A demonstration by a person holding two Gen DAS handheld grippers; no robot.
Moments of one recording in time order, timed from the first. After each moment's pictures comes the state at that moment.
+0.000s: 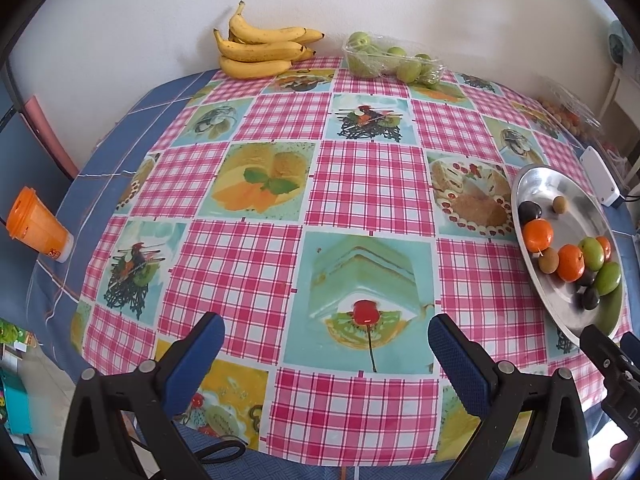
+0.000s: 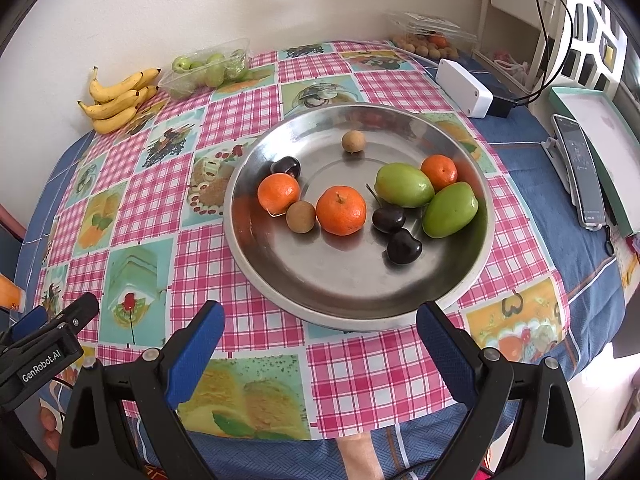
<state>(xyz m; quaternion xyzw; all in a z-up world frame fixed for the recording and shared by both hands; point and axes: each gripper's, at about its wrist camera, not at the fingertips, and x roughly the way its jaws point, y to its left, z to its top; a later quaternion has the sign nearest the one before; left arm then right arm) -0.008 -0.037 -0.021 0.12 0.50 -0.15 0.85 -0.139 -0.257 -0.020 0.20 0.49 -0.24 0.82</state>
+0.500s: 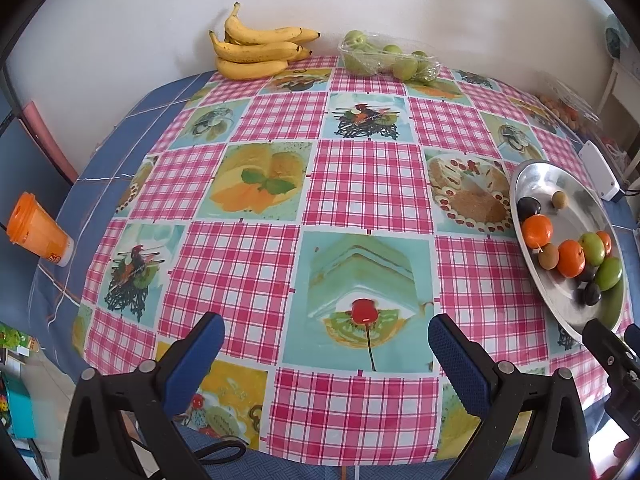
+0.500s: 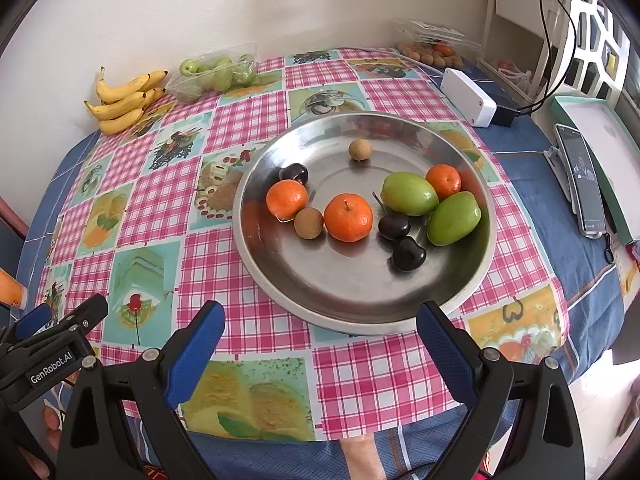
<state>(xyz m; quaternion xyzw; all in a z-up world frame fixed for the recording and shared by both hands) -0.009 -0.038 -0.021 0.13 0.50 -0.15 0.84 -0.138 -0.253 -0.015 0.19 0.48 -0.23 0.82</state>
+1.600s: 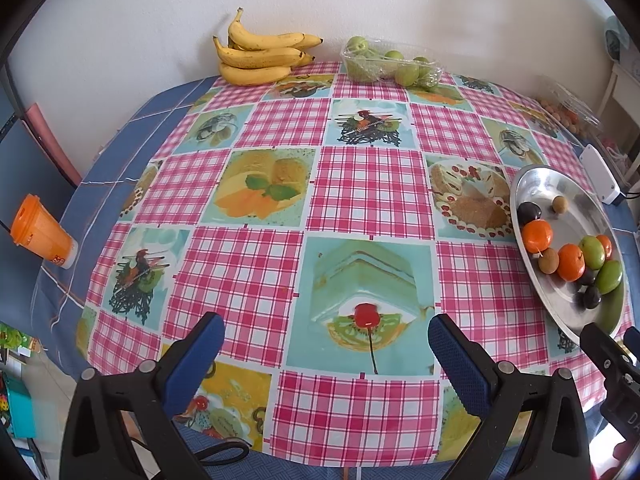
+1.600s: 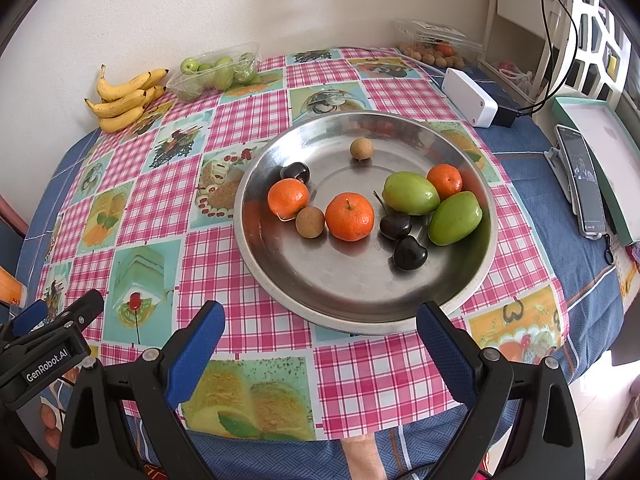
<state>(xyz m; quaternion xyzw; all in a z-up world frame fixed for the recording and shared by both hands) -0.009 -0.037 -0.018 0.13 0.49 -0.15 0.85 -0.137 -0.252 -0.015 0.19 0.48 -0.23 0.82</state>
